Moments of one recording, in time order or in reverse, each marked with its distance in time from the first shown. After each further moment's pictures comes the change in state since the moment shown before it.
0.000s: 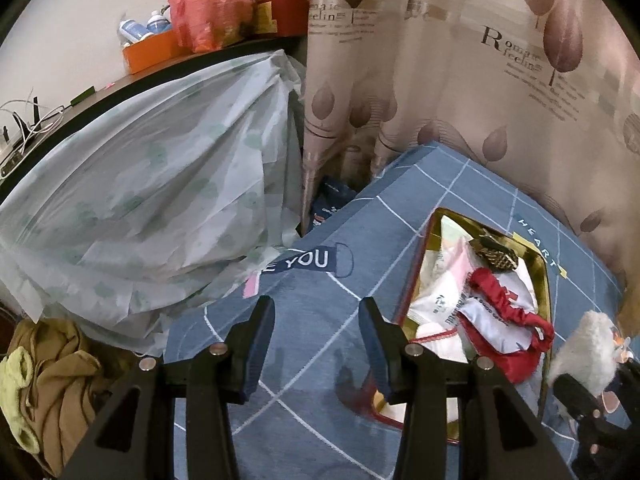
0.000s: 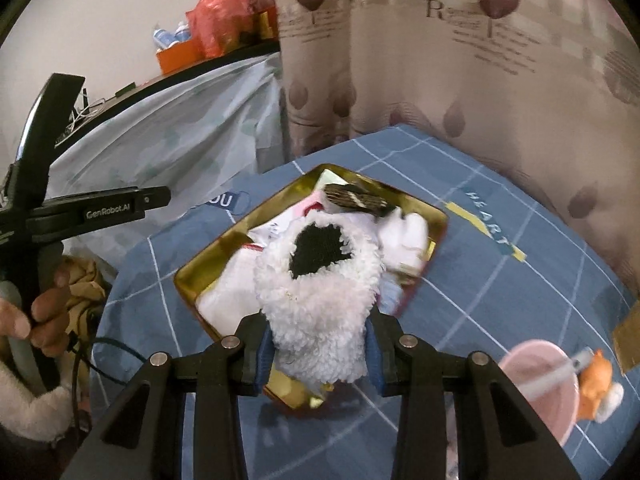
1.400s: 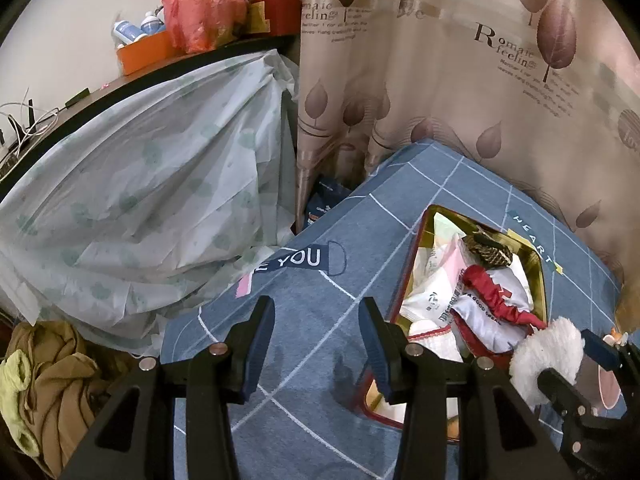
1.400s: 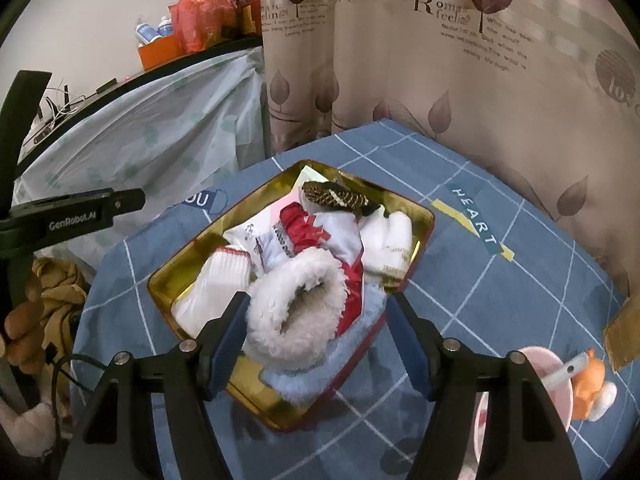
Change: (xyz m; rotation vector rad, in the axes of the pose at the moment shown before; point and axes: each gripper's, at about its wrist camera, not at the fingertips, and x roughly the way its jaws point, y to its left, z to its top) left arm -0.002 -0.008 -0.004 0.009 0.002 -0.011; right arm 0.004 -0.003 -0.002 0.016 0.016 -0.074
